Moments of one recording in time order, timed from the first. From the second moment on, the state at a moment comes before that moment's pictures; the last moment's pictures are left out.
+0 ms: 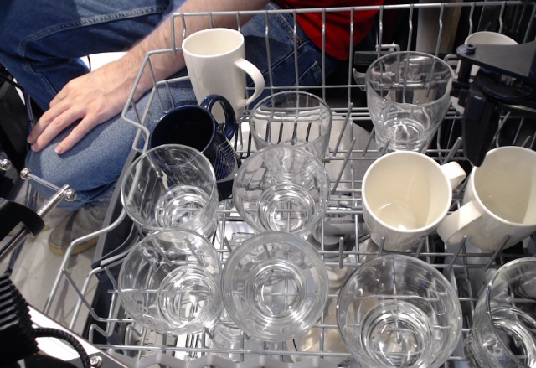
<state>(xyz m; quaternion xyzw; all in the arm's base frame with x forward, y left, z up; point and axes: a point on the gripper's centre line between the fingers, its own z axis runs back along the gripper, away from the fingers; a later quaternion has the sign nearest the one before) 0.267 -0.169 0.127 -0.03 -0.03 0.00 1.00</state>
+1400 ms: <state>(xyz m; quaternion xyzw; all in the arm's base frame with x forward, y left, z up) 0.308 -0.159 0.044 -0.09 -0.07 -0.05 0.99</state>
